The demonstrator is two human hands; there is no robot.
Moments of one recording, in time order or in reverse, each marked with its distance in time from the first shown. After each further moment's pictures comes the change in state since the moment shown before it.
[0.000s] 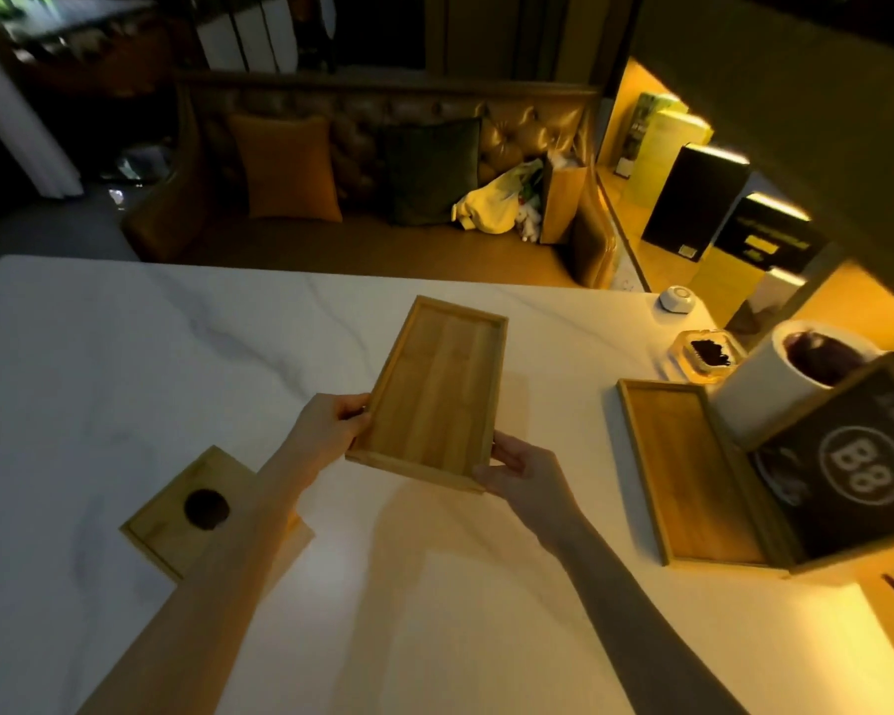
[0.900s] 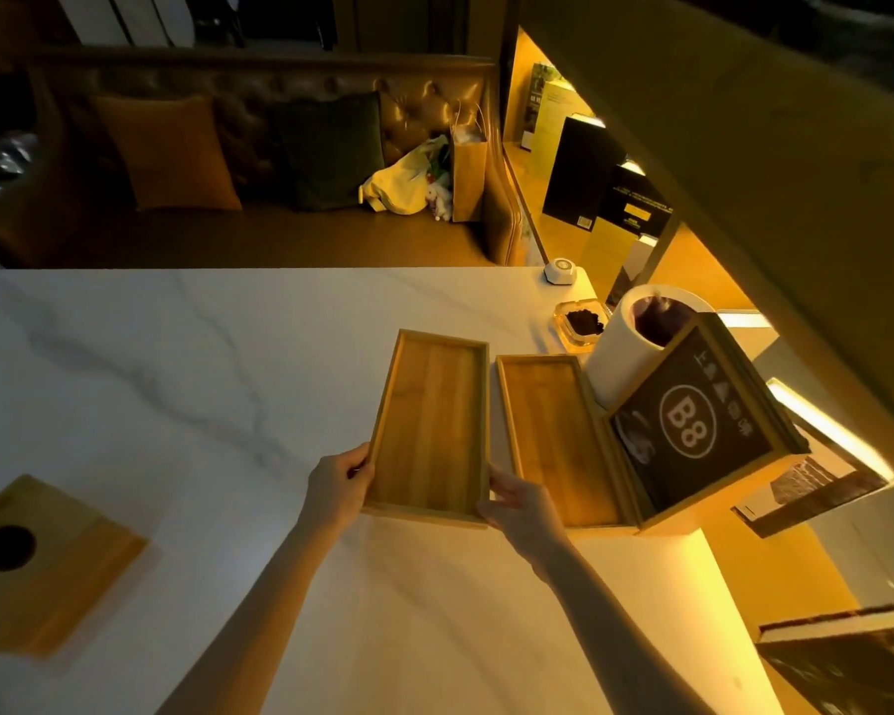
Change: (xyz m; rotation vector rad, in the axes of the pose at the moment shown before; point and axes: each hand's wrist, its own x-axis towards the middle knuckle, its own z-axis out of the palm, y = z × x) left_hand -0.008 0.012 0.182 0.162 -0.028 0.051; right_hand -0.028 0.083 -0.138 -0.088 0.185 0.232
